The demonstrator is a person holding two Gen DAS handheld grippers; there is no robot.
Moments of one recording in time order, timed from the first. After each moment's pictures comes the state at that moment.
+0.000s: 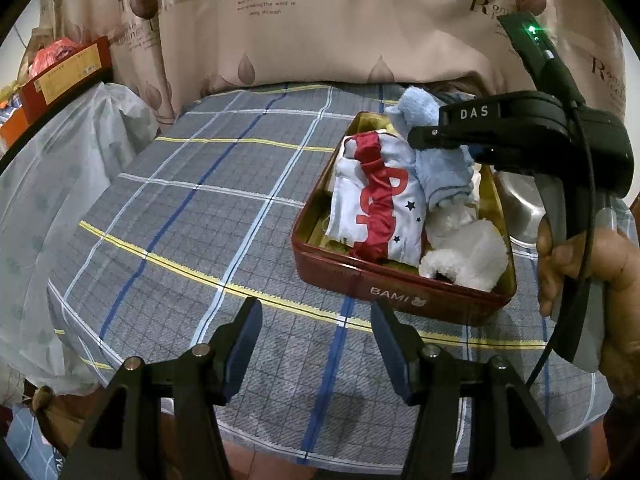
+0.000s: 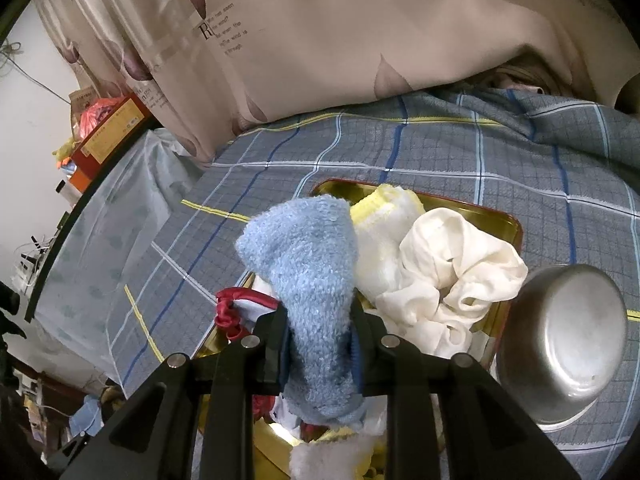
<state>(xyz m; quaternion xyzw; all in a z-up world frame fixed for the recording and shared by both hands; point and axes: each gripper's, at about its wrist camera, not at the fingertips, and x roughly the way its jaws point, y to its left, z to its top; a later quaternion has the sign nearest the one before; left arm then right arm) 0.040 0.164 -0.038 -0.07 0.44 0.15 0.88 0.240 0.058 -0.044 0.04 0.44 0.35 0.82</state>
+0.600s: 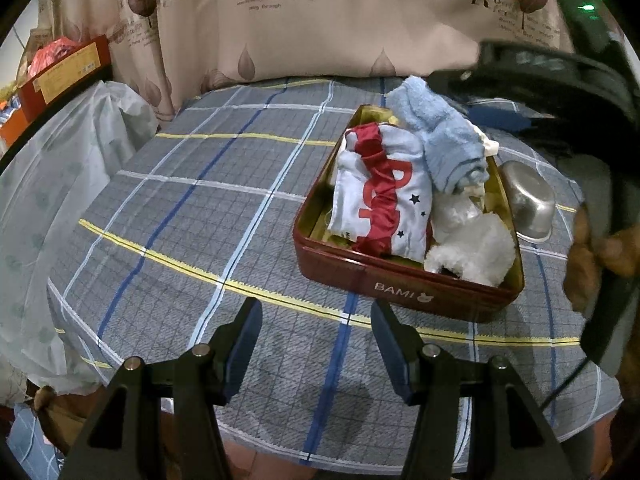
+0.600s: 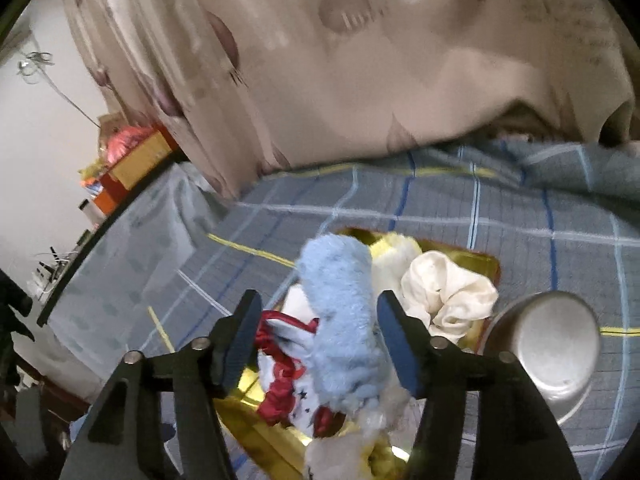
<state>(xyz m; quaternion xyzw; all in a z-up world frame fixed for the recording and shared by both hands) 0.042 0.165 -0.044 -0.06 0.45 0.15 0.88 0.213 0.027 -0.005 0.07 0.36 0.38 0.85</state>
